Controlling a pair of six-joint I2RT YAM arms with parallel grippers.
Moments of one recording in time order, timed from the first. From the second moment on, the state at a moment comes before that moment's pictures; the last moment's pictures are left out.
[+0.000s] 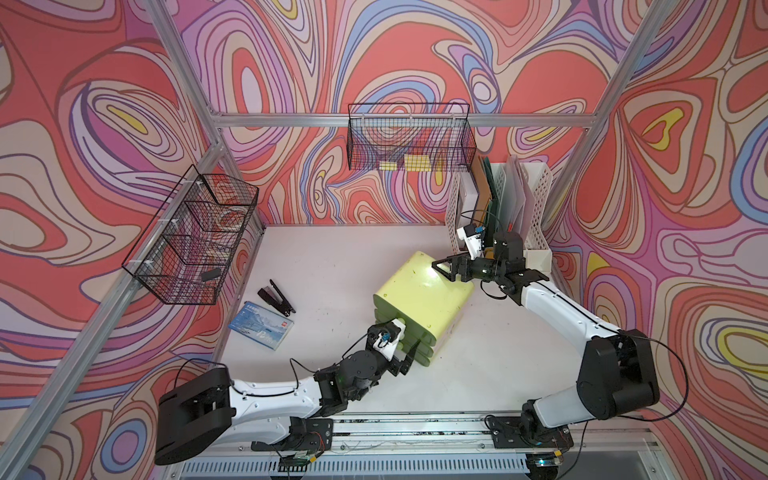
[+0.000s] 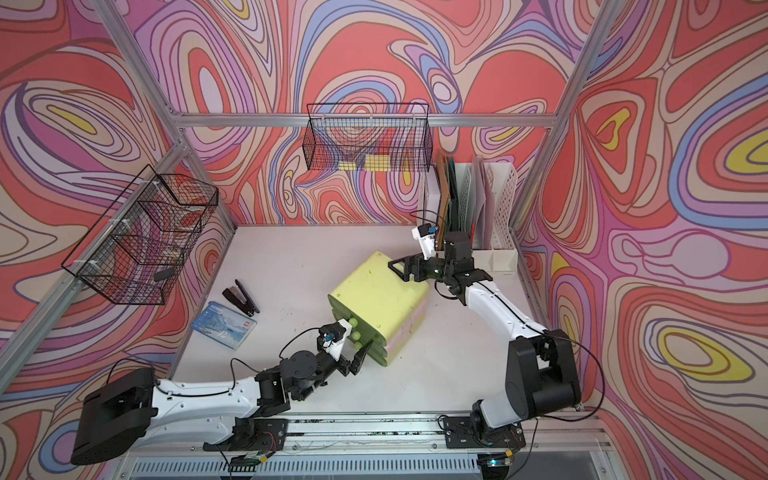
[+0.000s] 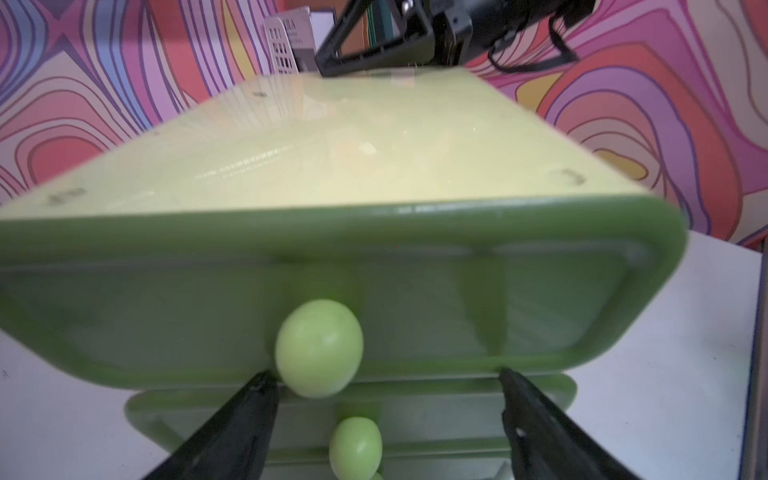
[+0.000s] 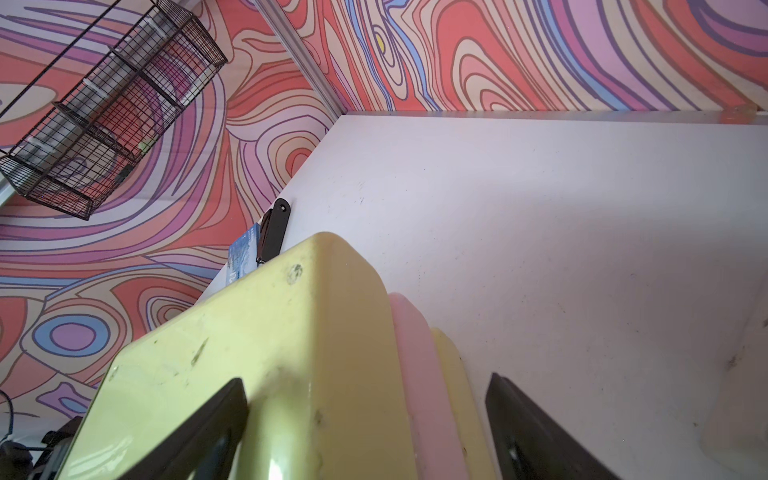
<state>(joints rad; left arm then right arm) -1.17 1.08 0.30 0.65 -0.47 -0.09 0.22 1.50 1.06 -0.08 -0.72 0.19</state>
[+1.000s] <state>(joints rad) -1.09 0.97 0.24 0.60 -0.36 -0.06 0.22 1.50 1.06 -0.08 -0.72 0.20</state>
